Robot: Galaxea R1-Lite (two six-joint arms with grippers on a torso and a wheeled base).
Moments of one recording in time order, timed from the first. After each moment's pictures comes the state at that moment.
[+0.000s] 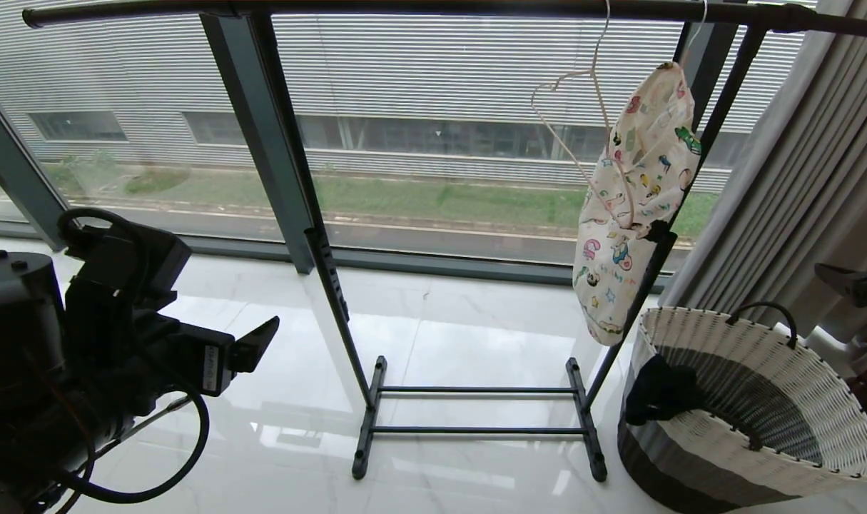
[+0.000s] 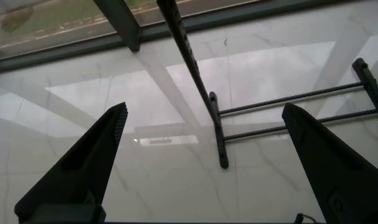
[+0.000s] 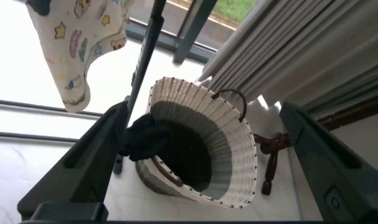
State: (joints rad) left arm -0.39 1.28 -0.52 -0.50 0.36 0.22; right arm 0.01 1.20 -0.77 -0.23 -0.09 -0.28
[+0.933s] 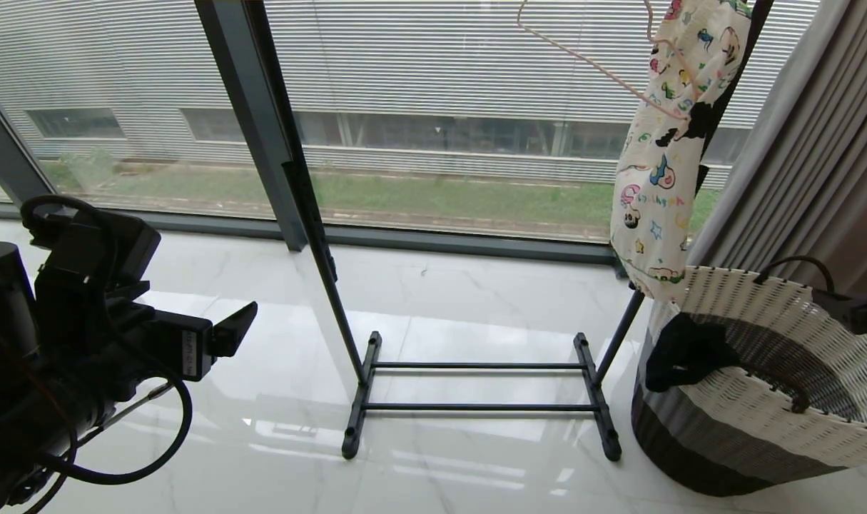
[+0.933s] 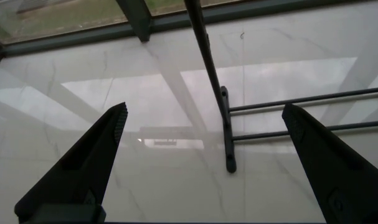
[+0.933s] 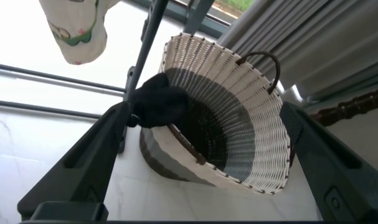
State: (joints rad) left arm -0.33 1.27 -0.52 -0.52 0.36 0.23; right arm 0.01 1.18 -0.71 -0.24 -0.09 -0.30
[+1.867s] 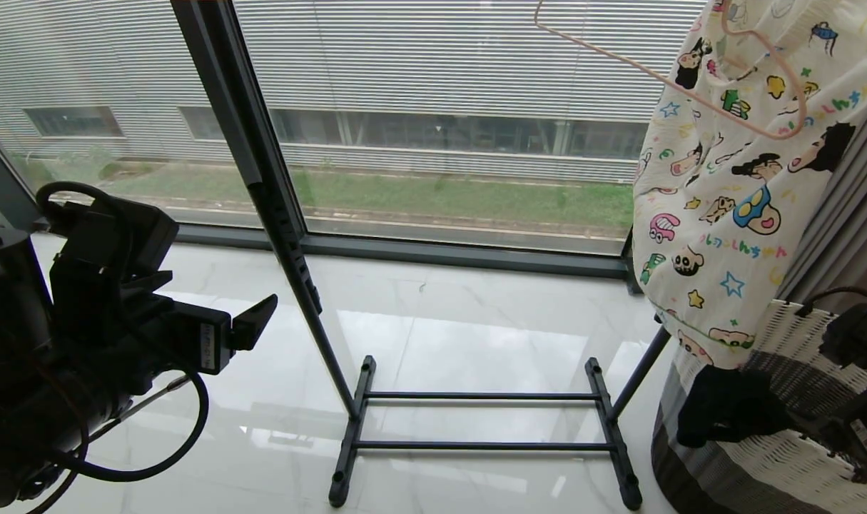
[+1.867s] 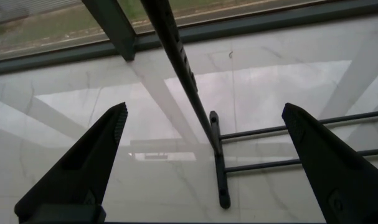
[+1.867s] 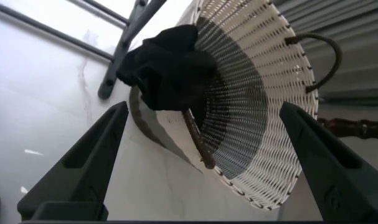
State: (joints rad) left arm -0.40 1.28 -0.55 -0.53 0.36 0.23; right arm -0.01 1.26 -0.46 -0.24 -0.06 -0.59
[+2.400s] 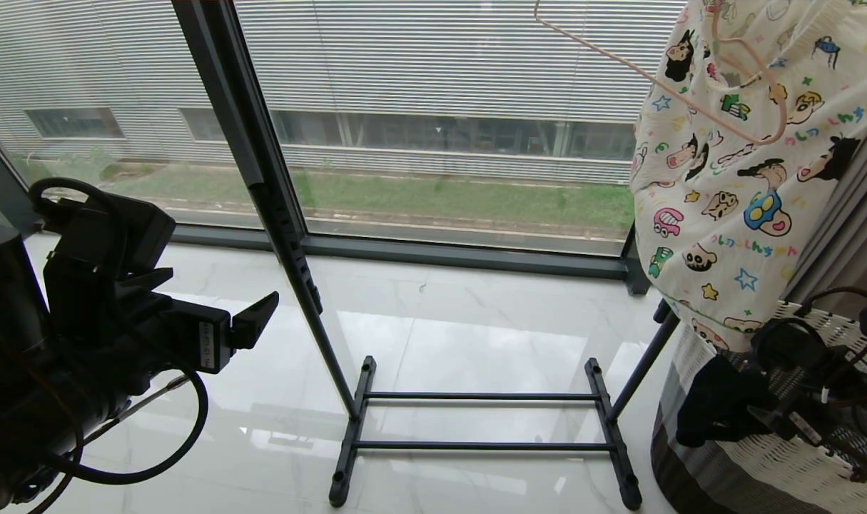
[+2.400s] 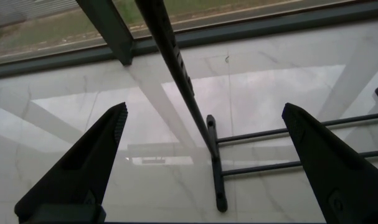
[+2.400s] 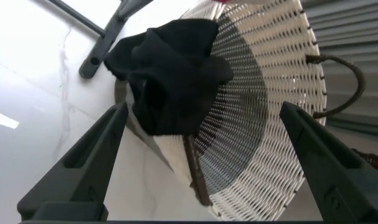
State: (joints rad) left arm -0.41 1.27 -0.56 -0.53 0.36 0.22; right arm -0.03 1.61 -0.46 -0.55 -0.06 -0.77
